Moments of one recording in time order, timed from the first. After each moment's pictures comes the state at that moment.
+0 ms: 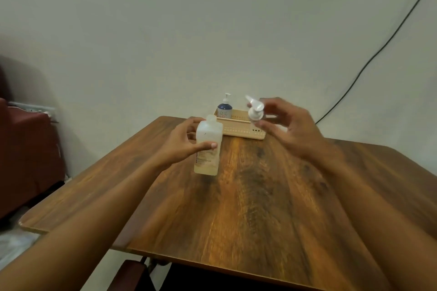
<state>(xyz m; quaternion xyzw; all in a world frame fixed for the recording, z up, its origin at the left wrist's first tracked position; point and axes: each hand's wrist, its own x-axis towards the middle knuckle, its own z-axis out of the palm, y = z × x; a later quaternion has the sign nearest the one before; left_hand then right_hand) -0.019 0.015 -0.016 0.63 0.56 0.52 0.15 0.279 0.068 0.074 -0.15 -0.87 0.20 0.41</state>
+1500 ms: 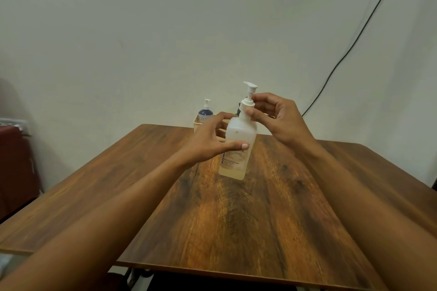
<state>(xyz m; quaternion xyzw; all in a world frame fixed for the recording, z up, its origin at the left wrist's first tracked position) 0.100 0.024 0.038 0.69 0.49 0.50 0.17 0.308 0.088 0.090 -0.23 -0.80 0.27 0.48</state>
